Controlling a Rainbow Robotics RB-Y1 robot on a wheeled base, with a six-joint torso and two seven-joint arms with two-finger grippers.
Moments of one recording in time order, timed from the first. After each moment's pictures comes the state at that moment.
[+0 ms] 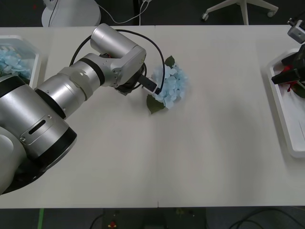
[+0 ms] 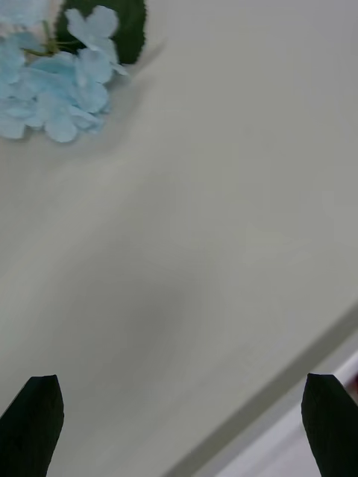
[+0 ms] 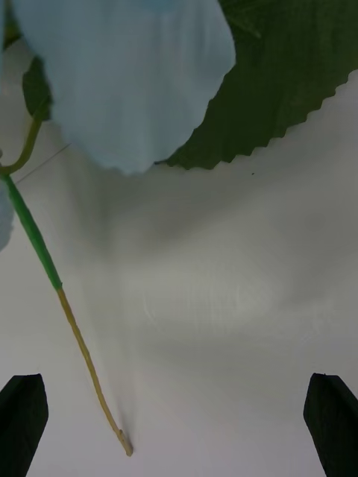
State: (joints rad) right arm -0.74 -1.02 0.15 -1.10 -1.53 1.43 2.56; left arm -1.18 0.21 -0.64 -0.65 -2.61 -1.09 0.08
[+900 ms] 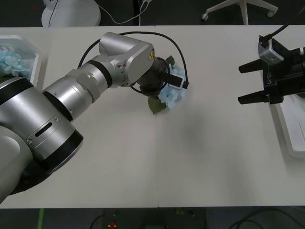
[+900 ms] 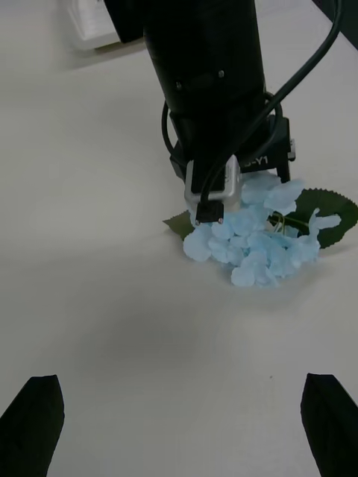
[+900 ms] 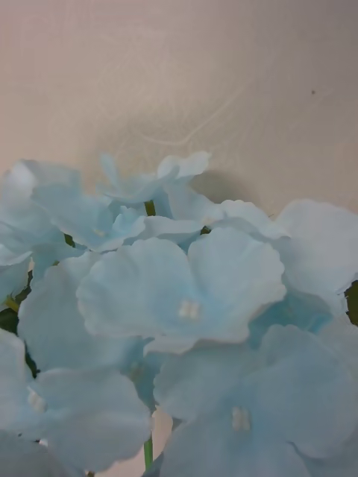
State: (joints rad) right arm -0.48 -1.08 0.18 -1.65 -1.84 1.23 2.71; left arm -1.18 0.17 -0.63 -0.66 -2.27 -0.95 0.09
